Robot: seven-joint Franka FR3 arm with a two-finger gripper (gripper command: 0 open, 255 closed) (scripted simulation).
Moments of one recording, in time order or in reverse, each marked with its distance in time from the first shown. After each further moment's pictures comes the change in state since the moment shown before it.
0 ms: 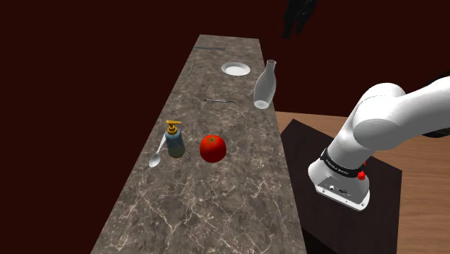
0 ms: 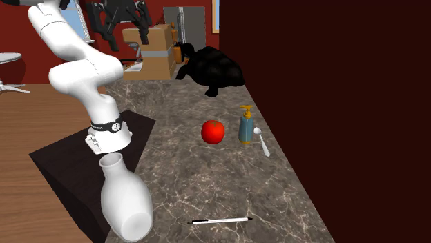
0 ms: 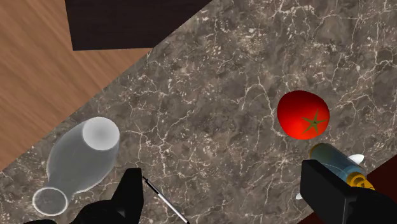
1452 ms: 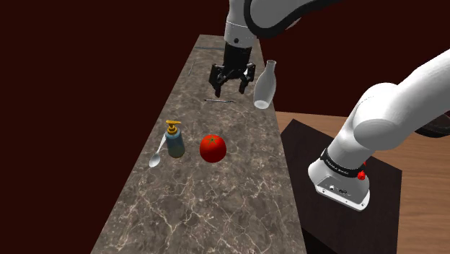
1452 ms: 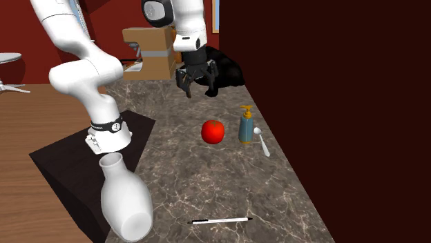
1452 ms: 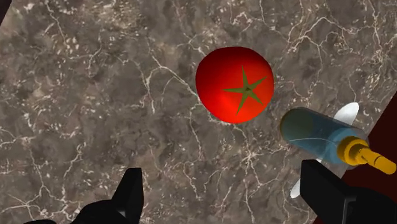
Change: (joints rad) arm 0.015 0.378 0.345 -0.160 0.246 0.540 0.595
